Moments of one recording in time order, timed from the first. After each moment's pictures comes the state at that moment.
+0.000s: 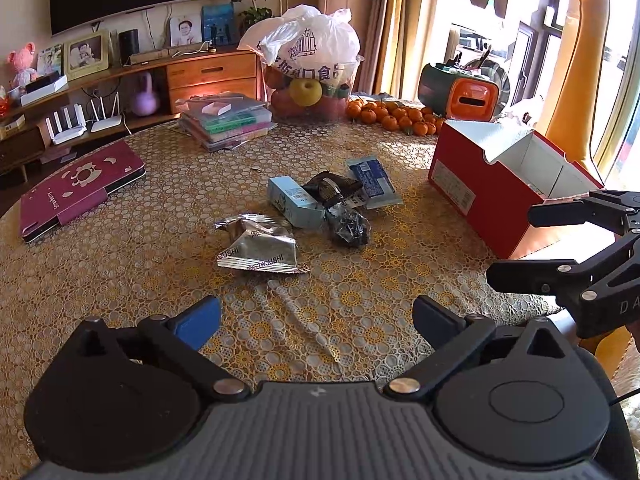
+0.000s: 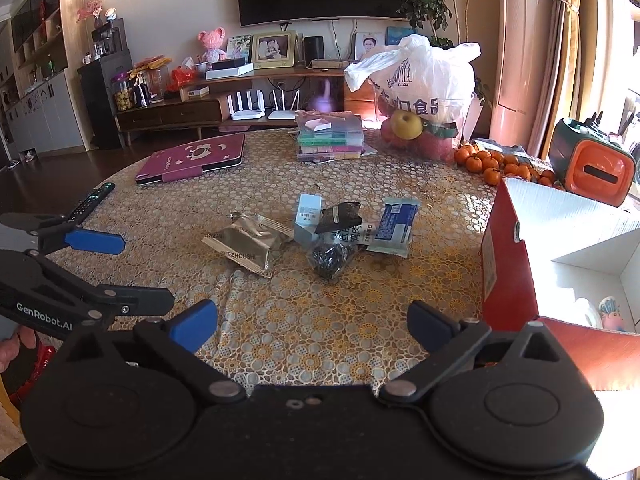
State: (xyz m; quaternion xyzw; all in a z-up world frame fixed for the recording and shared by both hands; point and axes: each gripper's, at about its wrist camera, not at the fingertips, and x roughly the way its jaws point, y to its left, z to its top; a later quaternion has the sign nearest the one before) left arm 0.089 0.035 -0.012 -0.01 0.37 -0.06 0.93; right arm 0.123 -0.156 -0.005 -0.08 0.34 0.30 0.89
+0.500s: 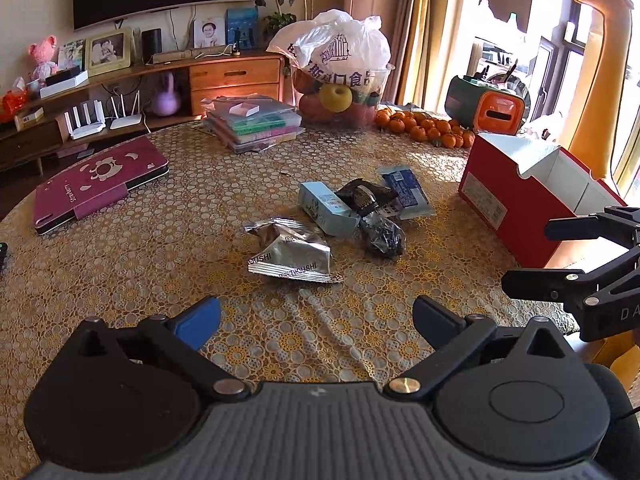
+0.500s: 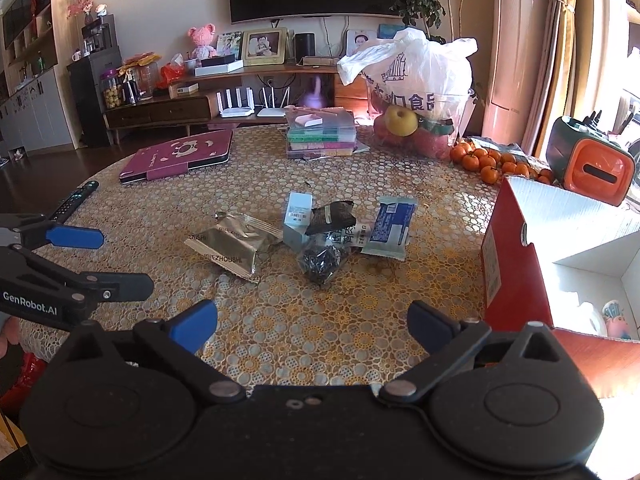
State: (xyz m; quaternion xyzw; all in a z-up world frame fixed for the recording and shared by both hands) left arm 0.101 0.056 -0.023 -0.02 0.35 -0.02 0.93; right arm 0.140 -0.143 -0.019 -0.08 0.34 0.29 0.89
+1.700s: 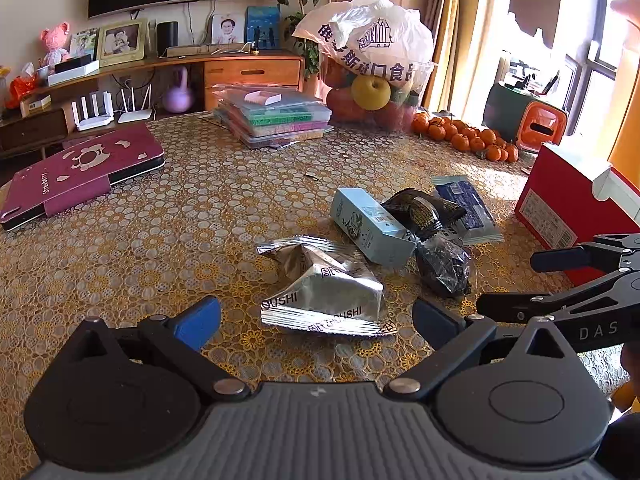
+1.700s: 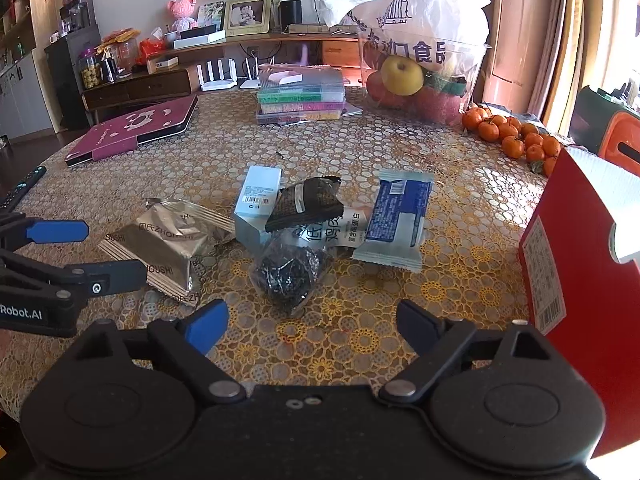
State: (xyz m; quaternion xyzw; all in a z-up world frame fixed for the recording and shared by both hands) left arm 0.184 0.075 -0.085 -0.05 0.34 -0.01 0.94; right arm 0.225 -0.102 -0.085 -0.10 0.37 0.27 0.88
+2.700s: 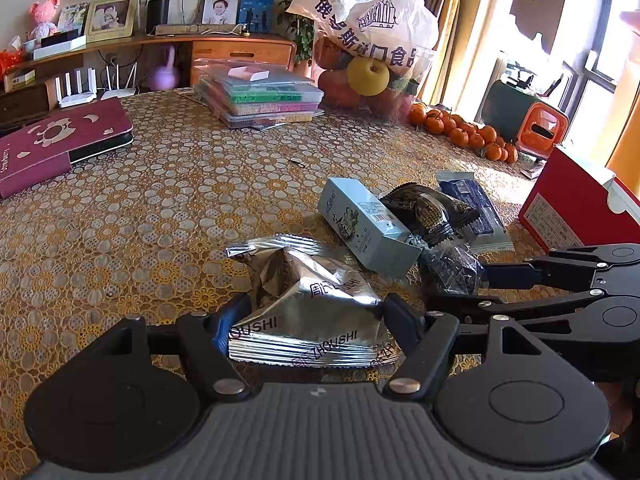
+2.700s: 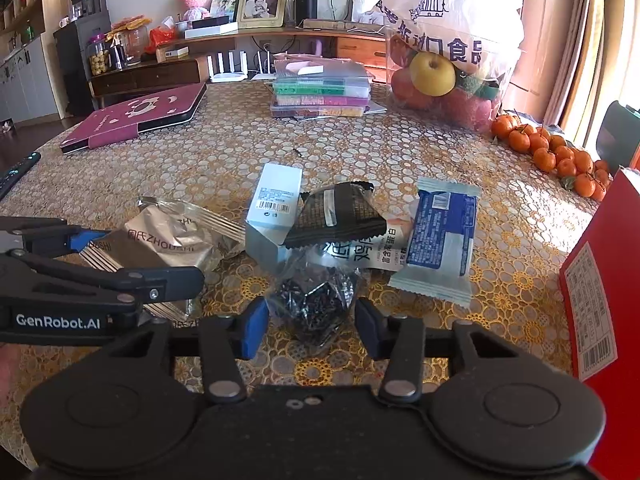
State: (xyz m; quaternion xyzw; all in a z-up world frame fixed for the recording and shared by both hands) left arm 0.218 0.078 -0.110 -0.09 0.35 -0.03 0.93; right arm 0.244 -0.071 -0.103 -0.12 0.37 0.28 0.88
